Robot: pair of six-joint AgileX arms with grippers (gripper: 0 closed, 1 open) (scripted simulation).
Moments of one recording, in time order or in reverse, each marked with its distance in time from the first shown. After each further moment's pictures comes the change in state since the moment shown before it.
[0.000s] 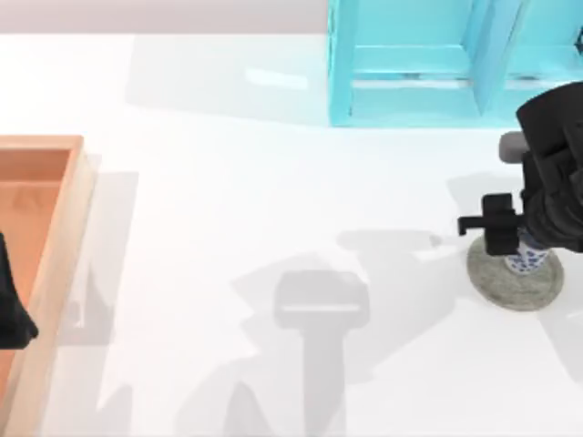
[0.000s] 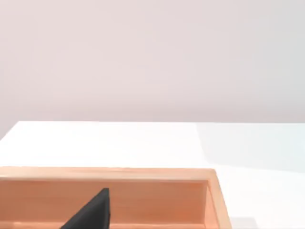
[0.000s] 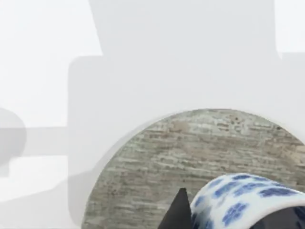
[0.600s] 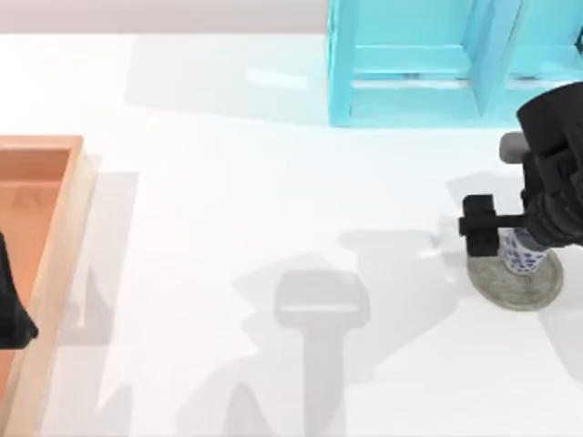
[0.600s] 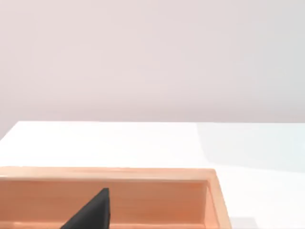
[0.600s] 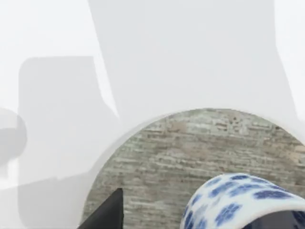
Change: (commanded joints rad) left arm 0.000 0.000 0.000 0.000 0.000 0.000; right arm 0.000 0.000 0.000 0.000 0.000 0.000
